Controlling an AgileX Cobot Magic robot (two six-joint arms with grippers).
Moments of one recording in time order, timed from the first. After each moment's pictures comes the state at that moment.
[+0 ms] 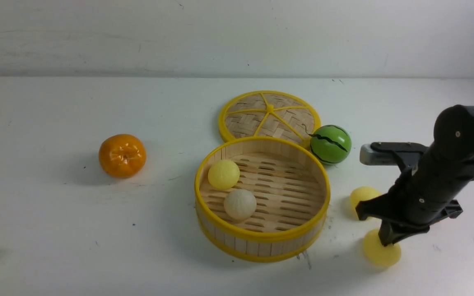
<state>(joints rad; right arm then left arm) 0.21 1.78 -1.12 0.19 0.79 0.00 -0.59 0.38 -0.21 -0.30 0.26 -0.07</state>
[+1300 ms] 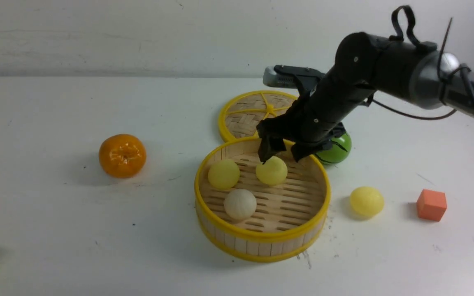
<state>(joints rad) 0.38 2.04 -1.82 0.32 0.97 -0.06 -0.59 0.38 -0.21 -0.30 0.26 -0.07</state>
